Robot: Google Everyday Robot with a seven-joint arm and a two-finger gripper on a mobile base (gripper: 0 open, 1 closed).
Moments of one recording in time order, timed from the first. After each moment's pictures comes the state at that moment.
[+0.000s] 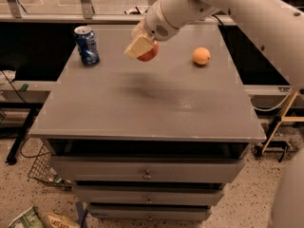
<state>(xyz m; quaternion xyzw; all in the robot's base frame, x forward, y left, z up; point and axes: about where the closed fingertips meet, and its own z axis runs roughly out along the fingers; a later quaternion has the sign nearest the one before) 0.671 0.040 0.934 -0.61 0.68 0.15 0.38</state>
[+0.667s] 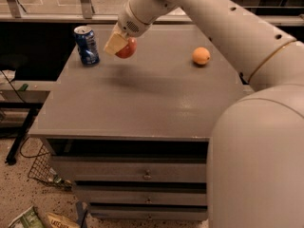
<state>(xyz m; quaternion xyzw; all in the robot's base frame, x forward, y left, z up) 0.716 0.109 0.917 -0.61 0.69 0.15 0.35</state>
